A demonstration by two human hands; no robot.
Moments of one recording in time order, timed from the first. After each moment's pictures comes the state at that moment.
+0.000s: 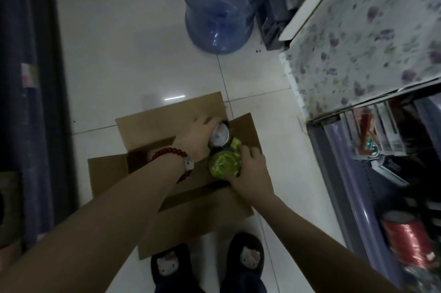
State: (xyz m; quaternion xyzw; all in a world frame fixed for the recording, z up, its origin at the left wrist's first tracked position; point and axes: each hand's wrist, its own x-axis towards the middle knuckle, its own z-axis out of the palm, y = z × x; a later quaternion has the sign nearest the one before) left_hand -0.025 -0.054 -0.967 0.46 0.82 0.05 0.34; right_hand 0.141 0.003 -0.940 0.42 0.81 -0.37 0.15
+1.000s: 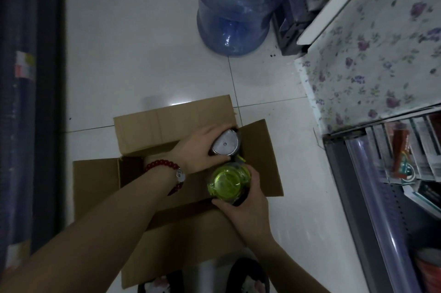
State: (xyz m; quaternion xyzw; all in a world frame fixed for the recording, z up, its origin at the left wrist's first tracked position) left_hand -0.033 -0.067 -1.007 0.49 0.77 0.21 0.35; right_hand 0.162 -0.028 -0.993 0.43 0.70 -0.57 -0.01
